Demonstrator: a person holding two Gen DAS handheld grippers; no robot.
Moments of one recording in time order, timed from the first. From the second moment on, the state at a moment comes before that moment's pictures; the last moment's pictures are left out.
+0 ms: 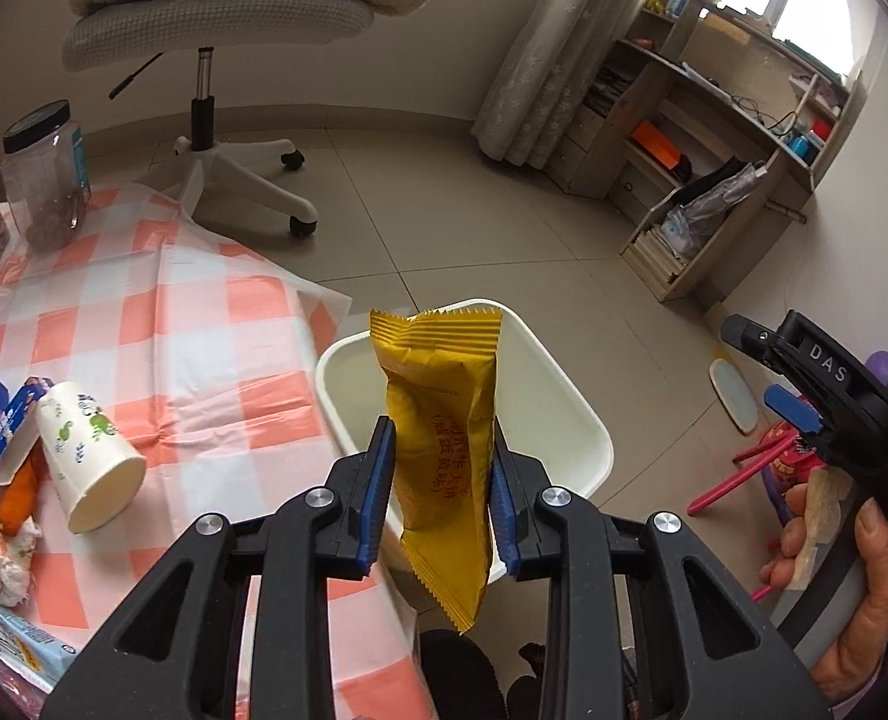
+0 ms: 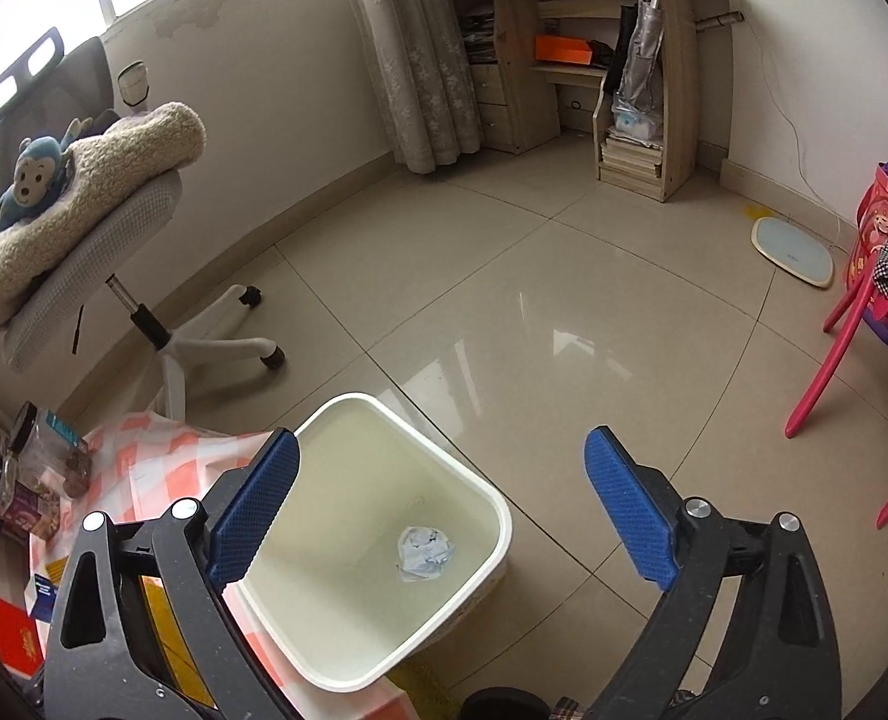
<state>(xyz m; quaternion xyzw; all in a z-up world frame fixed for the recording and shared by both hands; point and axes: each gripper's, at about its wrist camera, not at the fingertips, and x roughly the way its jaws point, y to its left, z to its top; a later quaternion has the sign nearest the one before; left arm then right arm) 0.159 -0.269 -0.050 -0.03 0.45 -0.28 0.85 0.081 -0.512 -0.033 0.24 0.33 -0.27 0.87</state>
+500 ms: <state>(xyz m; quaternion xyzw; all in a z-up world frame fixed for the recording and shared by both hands) 0.170 -0.322 -0.046 -0.01 0.44 -0.27 0.85 0.063 -0.520 -0.016 0.20 0.29 -0.33 0.88</state>
